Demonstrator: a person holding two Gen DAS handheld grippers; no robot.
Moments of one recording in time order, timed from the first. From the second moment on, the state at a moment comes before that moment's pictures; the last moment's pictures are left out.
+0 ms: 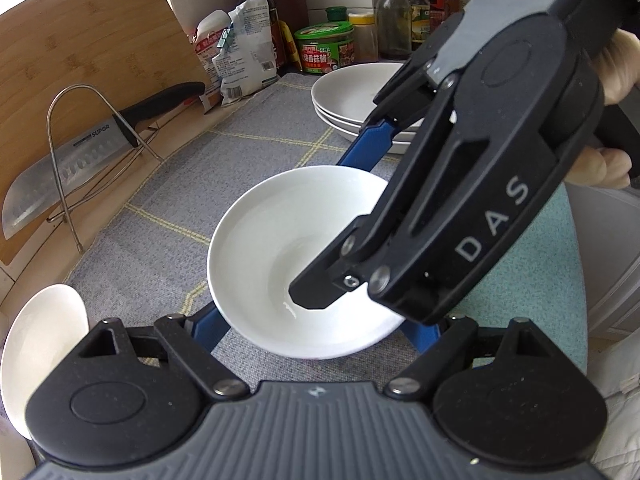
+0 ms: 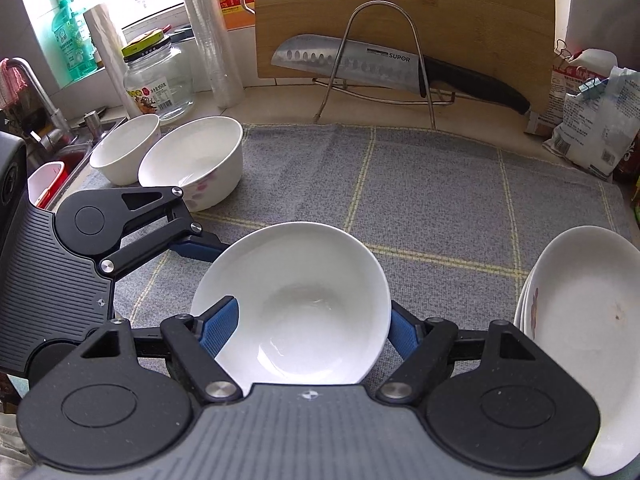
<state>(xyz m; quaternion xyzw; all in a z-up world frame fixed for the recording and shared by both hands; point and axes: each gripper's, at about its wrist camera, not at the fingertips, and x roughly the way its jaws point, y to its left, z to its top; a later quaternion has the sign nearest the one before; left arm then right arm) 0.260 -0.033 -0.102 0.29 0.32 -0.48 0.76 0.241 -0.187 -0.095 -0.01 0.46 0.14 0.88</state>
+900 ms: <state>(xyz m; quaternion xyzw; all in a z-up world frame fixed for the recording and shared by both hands) 0.248 0.015 -0.091 0.24 0.34 -0.41 0.81 0.230 -0.177 -0.082 -0.02 0.43 0.11 0.90</state>
